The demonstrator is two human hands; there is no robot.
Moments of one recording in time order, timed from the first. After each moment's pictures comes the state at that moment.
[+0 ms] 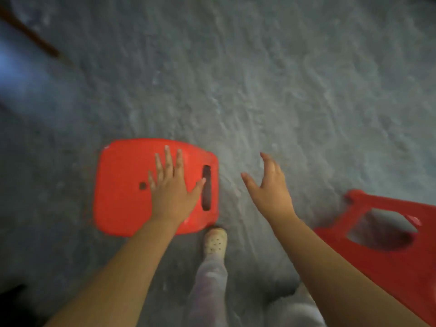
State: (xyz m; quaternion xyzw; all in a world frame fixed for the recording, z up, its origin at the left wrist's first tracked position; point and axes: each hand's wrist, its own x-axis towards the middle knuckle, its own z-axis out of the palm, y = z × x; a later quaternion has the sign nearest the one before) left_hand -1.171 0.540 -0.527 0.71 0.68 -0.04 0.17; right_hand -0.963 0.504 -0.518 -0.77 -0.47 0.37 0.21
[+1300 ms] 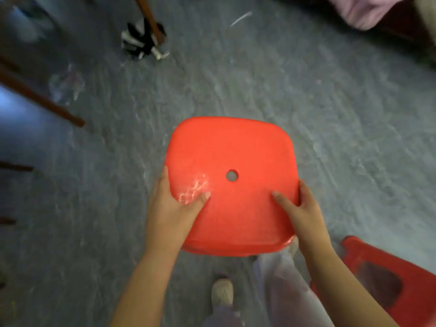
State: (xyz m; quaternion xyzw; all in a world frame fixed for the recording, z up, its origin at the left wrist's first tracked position) left_hand -1.105 0.704 -0.307 0.55 0.73 0.20 0.34; right_hand -0.874 0.648 -0.355 -0.77 -0.26 0.45 0.37
